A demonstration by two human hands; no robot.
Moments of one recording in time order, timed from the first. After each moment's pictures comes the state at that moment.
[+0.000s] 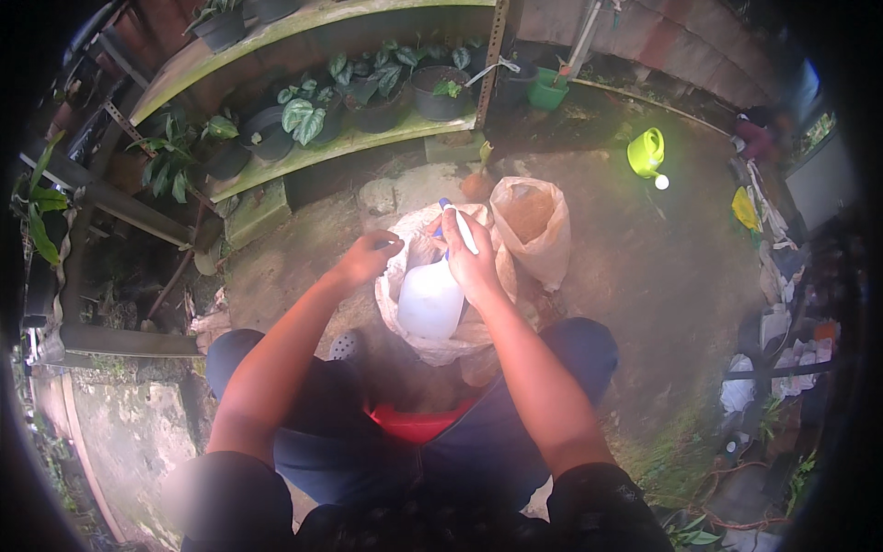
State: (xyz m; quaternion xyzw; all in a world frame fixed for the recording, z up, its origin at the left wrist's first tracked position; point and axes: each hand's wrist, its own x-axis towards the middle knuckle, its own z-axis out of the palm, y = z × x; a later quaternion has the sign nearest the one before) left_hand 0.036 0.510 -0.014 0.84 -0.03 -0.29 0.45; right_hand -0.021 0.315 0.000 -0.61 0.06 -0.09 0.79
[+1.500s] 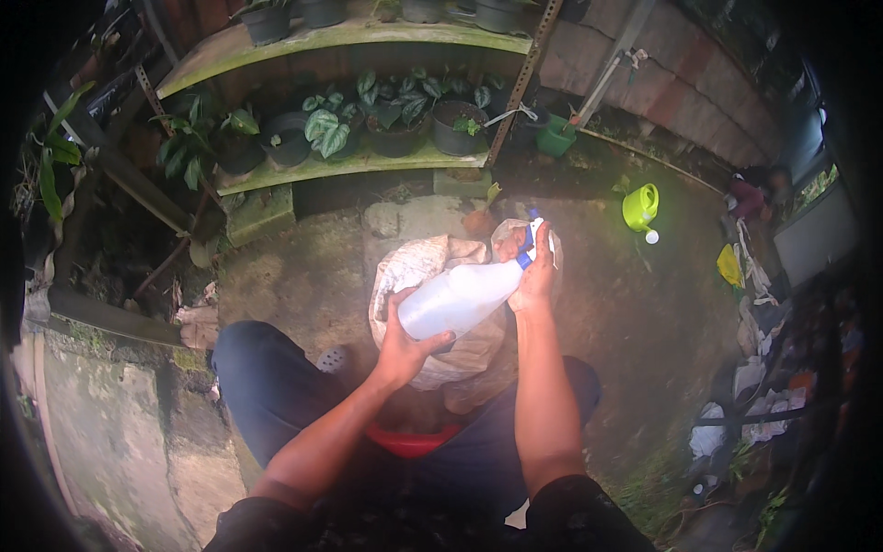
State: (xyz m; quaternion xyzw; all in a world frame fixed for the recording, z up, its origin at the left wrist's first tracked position) left_hand -0.093 0.453 -0.020 0.63 -0.05 -0.08 0.77; right_hand 0.003 0.207 0.012 -0.40 -0.10 -0.05 0.91
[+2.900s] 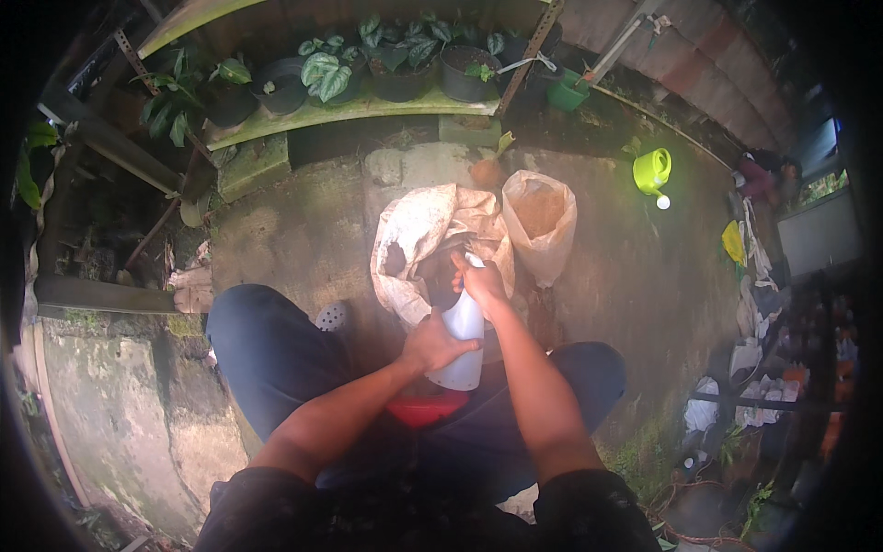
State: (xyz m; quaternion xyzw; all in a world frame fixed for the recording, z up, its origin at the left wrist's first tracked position) left_hand -0.125 0.439 -0.077 0.86 -0.02 -0.35 0.37; right_hand -0.044 0.295 -0.101 -0.72 0.28 0.14 0.62
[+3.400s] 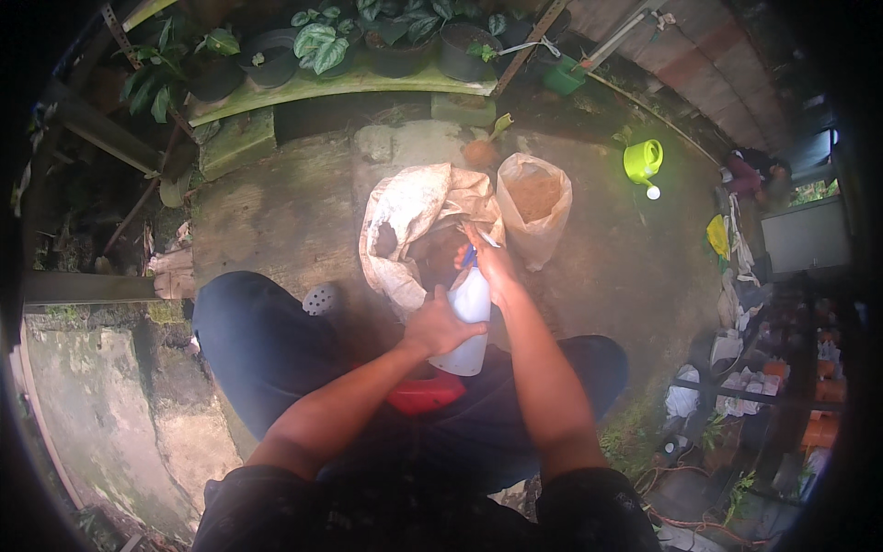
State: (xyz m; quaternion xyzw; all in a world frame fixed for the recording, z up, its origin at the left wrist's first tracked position) left_hand -0.118 0.434 -0.058 0.86 -0.04 -0.35 0.37; right_hand -0.041 0.280 -0.076 -0.66 0.33 0.17 0.65
